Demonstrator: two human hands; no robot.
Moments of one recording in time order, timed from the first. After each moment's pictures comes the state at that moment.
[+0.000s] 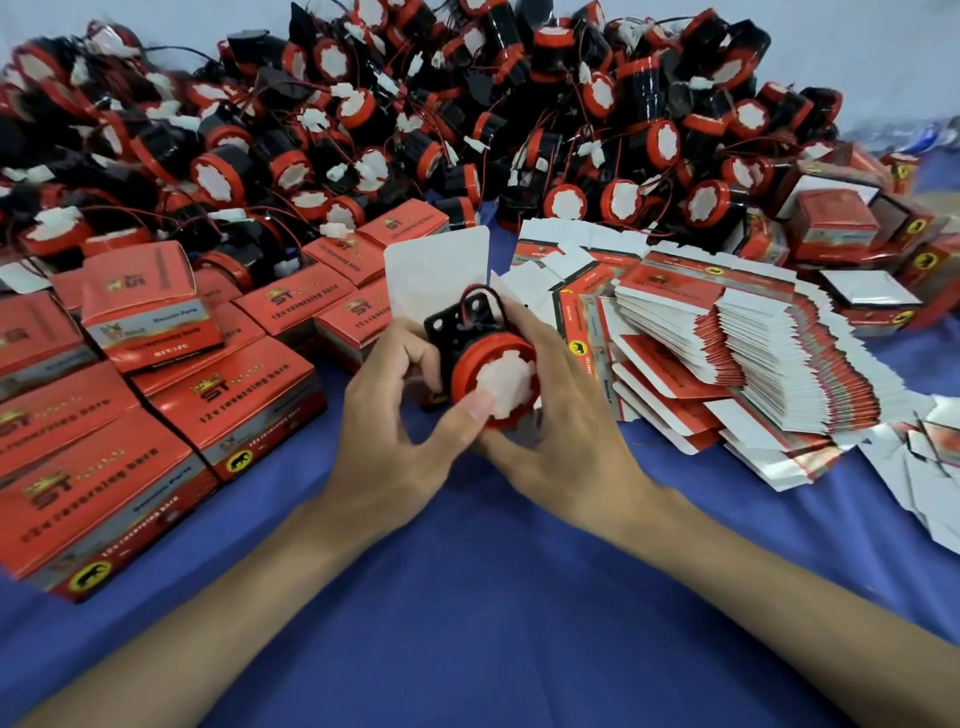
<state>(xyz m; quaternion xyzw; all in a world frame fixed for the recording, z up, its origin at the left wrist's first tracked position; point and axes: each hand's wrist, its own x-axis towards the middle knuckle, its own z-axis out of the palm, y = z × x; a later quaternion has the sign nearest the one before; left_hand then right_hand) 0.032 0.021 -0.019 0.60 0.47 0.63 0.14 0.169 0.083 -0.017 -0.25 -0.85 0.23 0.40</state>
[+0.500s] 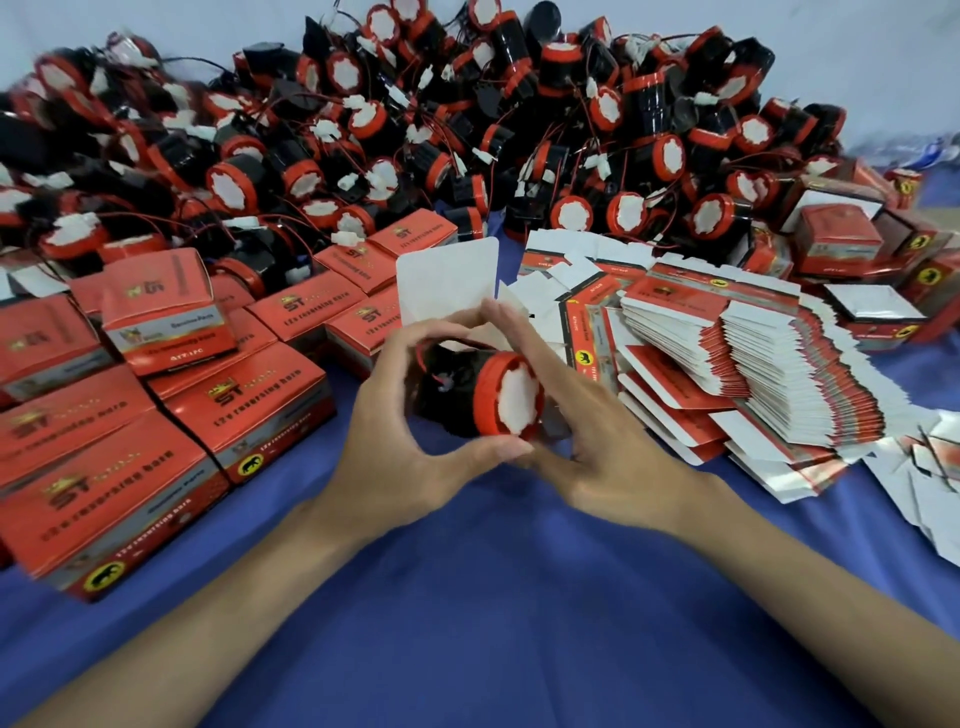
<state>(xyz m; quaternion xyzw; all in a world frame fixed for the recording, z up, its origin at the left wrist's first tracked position) 0.027 0.019 -0.011 0.64 0.44 0.61 0.15 0.189 0.094 0.001 -0.15 -0.90 0.30 0.28</state>
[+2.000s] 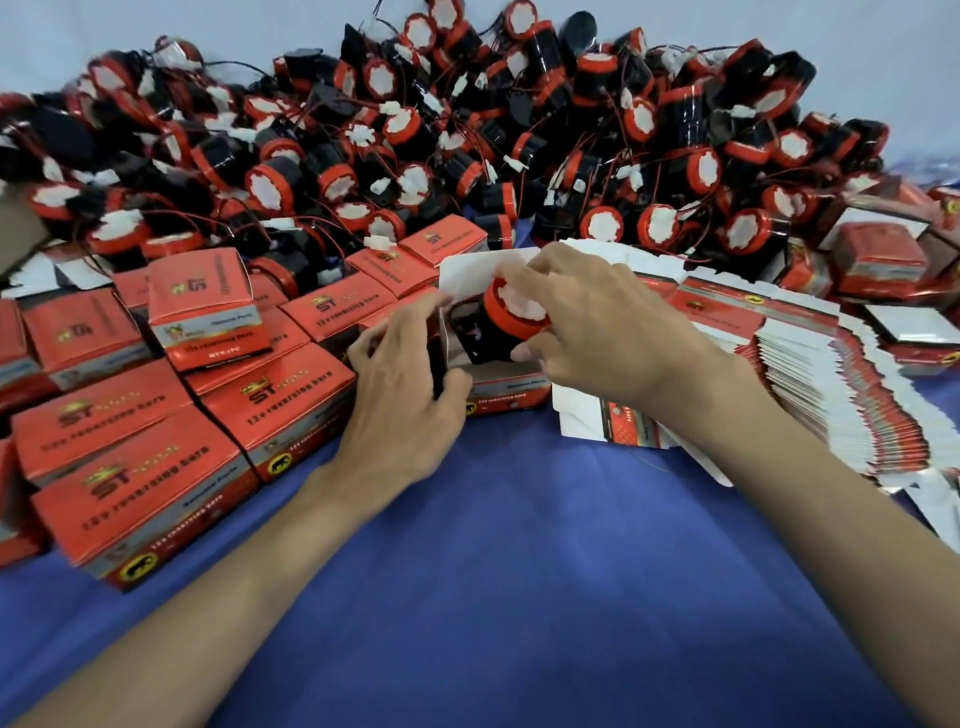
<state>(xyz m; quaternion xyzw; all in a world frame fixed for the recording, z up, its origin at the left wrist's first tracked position) -0.002 0.045 -0.022 0.58 0.68 0.46 -0.01 0.145 0.137 0.060 -0.27 -0.95 -0.05 0.15</state>
